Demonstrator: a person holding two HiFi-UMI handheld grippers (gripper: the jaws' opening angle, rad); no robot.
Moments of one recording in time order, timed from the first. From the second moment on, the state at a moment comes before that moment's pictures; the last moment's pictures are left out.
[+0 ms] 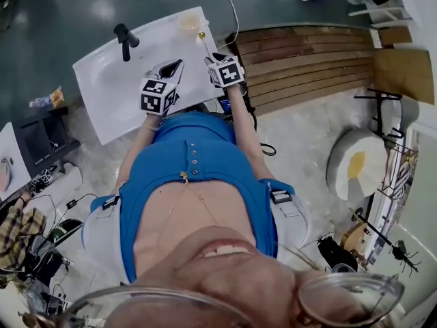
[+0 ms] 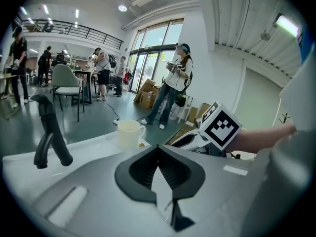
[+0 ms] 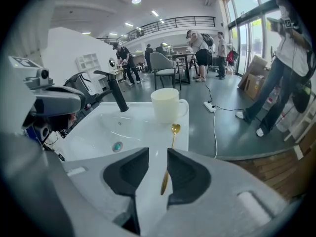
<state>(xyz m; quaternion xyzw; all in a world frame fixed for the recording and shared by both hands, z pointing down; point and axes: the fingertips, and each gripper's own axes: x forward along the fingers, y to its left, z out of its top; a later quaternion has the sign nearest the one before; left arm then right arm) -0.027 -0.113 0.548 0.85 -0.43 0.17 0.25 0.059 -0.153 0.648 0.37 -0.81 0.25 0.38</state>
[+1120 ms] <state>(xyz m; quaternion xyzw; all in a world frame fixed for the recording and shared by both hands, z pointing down) -0.005 -0.117 0.542 0.85 -0.43 0.17 0.25 0.027 -0.140 0.590 0.32 -0.86 0.23 0.32</state>
